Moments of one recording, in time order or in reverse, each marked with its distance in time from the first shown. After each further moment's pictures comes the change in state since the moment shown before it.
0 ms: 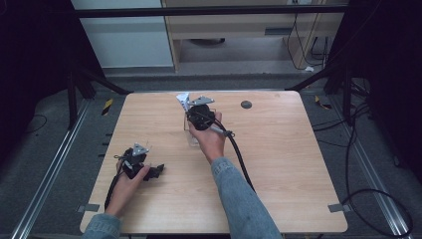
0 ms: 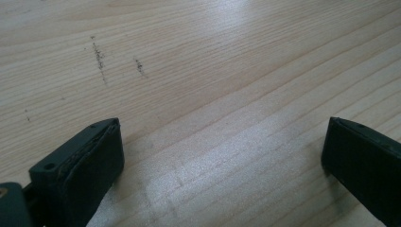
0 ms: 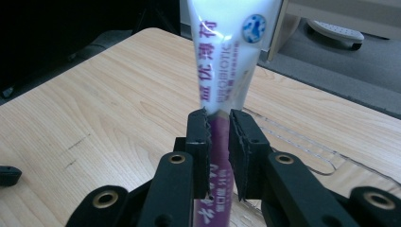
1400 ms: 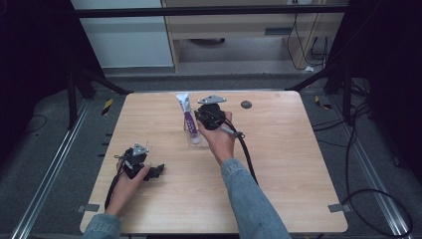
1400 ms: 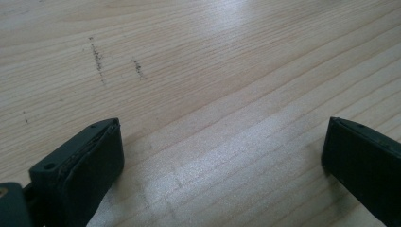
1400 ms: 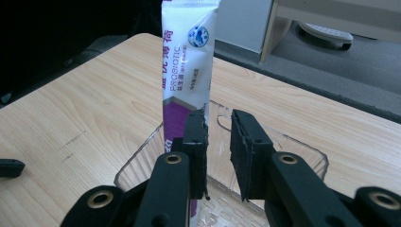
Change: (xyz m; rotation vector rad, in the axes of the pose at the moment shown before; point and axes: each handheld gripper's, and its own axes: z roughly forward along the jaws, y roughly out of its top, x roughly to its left) left arm 0.000 0.000 0.000 0.001 -0.004 0.002; right arm -0.018 0.000 -0.030 -0.014 -0.010 0.020
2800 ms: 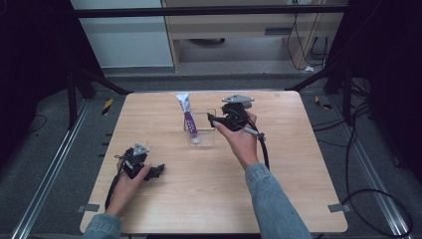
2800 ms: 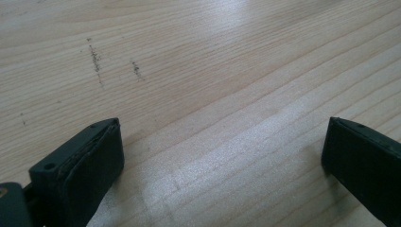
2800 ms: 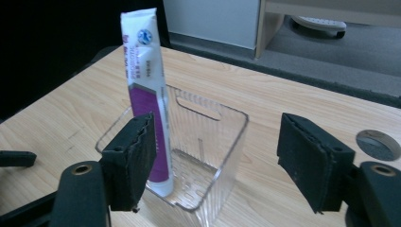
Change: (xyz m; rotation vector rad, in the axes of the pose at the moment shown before) left arm -0.001 0.001 0.001 -0.001 0.000 0.002; right arm -0.045 -0.010 -0.050 -0.006 0.005 0.094
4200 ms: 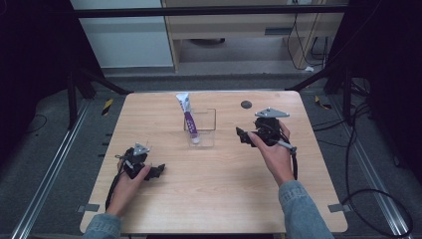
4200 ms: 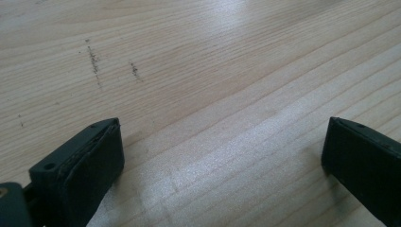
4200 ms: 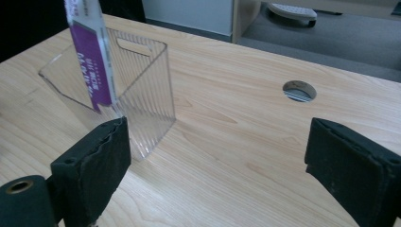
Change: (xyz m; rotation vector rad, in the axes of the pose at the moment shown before) left arm -0.001 0.001 0.001 0.000 -0.001 0.000; right arm -0.058 -0.050 -0.059 0.020 -0.069 -0.017
